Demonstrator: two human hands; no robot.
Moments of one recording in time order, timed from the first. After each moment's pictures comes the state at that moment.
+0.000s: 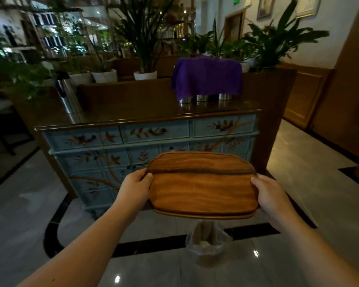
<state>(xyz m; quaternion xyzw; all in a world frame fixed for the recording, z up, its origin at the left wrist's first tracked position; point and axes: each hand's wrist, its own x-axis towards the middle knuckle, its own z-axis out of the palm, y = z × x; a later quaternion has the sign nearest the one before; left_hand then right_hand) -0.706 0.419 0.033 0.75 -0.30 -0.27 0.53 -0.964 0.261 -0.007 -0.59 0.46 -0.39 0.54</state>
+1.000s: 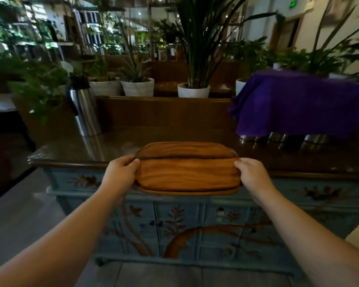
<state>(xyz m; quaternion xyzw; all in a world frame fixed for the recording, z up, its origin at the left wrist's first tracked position) -0.250 0.162 0.043 0.76 -0.19 -0.16 0.61 -0.473 -0.055 0.032 -0.70 0.38 -0.31 0.51</state>
